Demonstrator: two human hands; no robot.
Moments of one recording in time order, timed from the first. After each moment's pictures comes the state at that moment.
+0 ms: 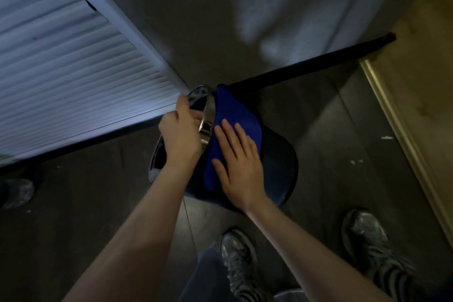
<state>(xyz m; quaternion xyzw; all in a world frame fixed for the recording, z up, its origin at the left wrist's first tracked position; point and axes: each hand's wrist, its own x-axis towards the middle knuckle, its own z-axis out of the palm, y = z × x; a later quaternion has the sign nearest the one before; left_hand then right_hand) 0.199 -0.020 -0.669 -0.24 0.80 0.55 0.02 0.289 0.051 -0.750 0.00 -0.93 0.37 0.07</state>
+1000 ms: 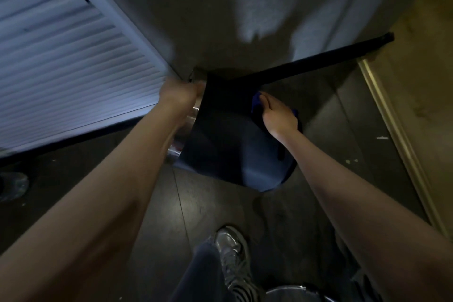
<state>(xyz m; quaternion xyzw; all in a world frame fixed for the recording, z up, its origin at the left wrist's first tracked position) 0.137 -0.019 -0.670 -0.22 0.86 0.43 0.18 0.195 0.153 -0.787 -0.20 -0.87 0.42 -0.14</state>
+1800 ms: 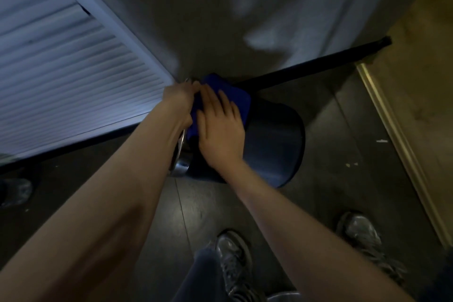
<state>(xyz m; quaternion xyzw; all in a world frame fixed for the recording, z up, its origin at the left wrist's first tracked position) 0.131 -0.004 -0.664 -0.33 0.73 0.57 0.20 0.214 0.044 -0.720 -0.06 -0.93 0.35 0.05</state>
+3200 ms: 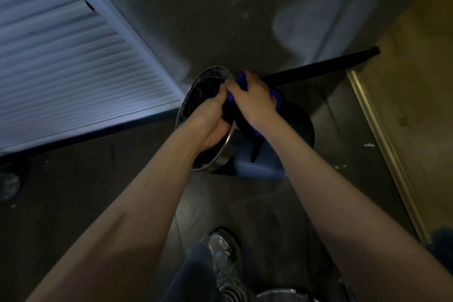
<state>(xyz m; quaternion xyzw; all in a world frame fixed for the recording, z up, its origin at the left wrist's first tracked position) 0.183 0.041 -0.648 -0.25 0.50 0.75 0.35 0.174 0.121 -0.694 -0.20 -0.85 0.47 -0.12</state>
